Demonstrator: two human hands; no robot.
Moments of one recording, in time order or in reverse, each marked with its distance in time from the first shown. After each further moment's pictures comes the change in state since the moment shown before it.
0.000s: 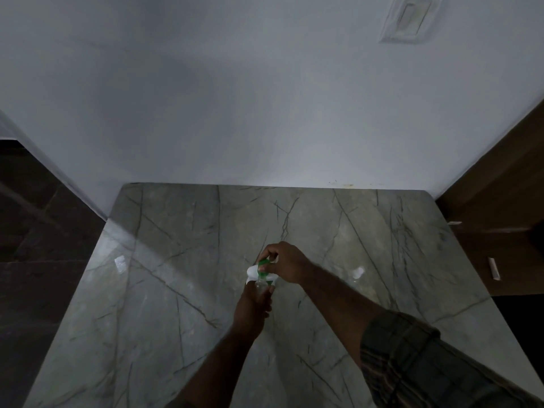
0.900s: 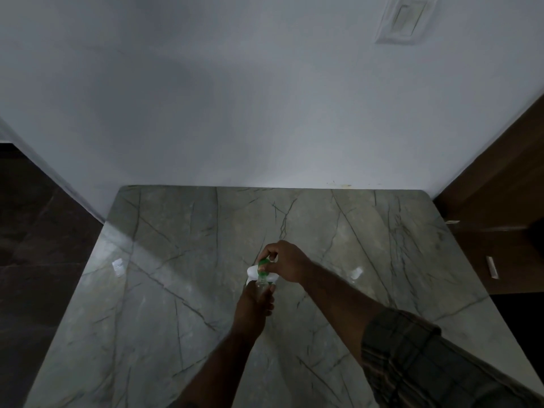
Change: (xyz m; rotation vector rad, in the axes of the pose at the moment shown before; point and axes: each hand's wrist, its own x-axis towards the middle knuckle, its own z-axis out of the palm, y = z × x) left_hand -0.003 0.007 0.004 -0.012 -0.021 0.073; right_hand 0.002 0.003 -0.006 -0.028 0.007 -0.048
